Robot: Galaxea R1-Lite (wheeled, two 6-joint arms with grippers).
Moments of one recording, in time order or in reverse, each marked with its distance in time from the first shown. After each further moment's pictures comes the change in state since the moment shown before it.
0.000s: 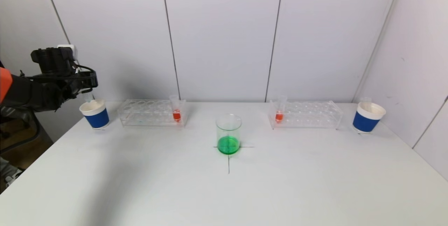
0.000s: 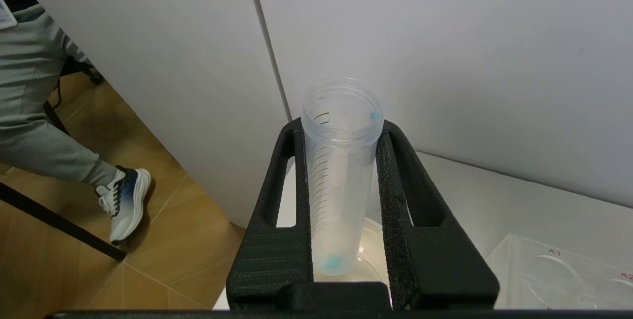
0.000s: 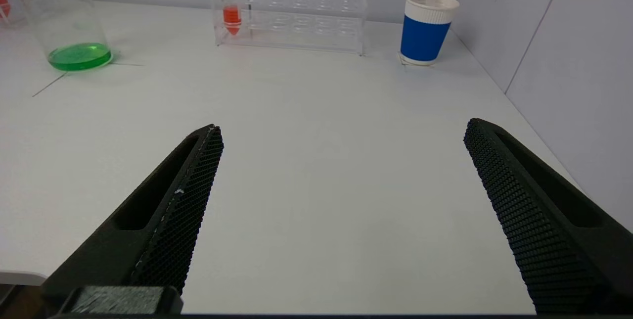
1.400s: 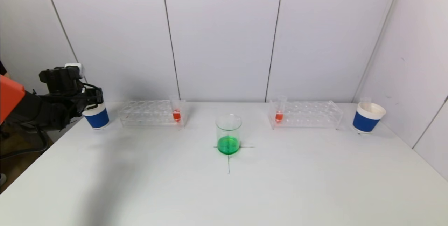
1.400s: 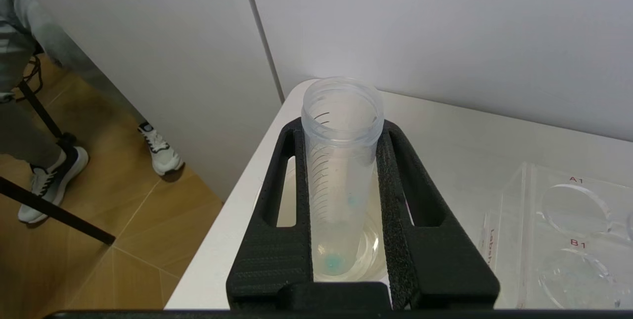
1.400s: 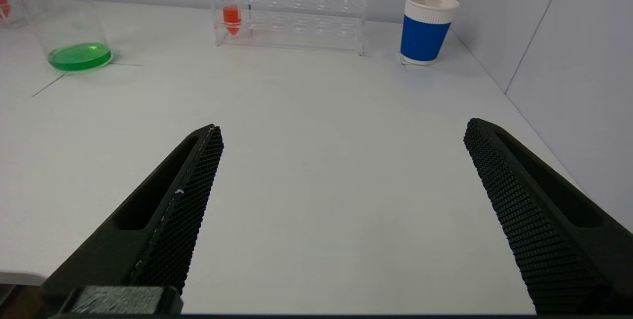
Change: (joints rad) left arm -0.005 0.021 0.201 -0.179 -0.020 -0.001; right arm 0.000 0.000 0.000 0.000 0.000 0.000
